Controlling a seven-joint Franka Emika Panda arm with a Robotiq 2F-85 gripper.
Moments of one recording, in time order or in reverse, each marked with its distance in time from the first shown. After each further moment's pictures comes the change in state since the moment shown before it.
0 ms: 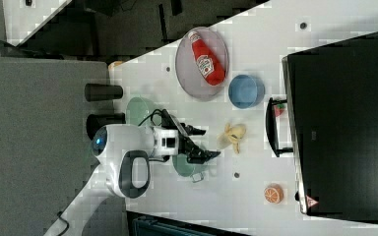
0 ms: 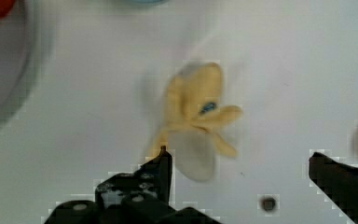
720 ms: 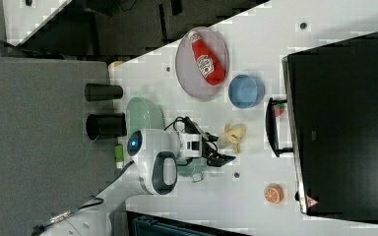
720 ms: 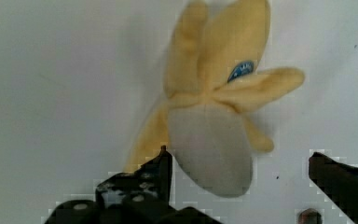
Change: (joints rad) arm 0.023 0.223 0.024 -0.074 0.016 0.241 0.008
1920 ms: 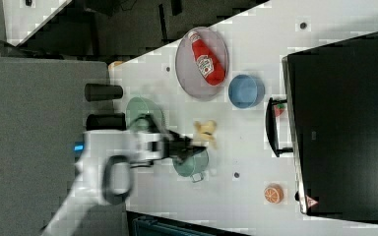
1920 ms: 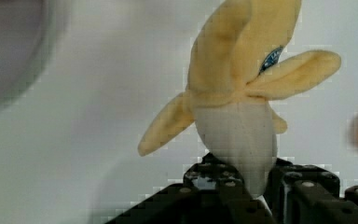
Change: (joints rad) arm -0.011 -0.349 0.010 0.068 -0.021 -0.356 0.003
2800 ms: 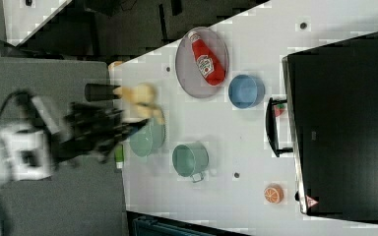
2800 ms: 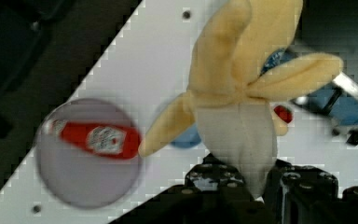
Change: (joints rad) arm 0.013 -0.102 -0.323 0.643 0.029 -0.489 -0.212
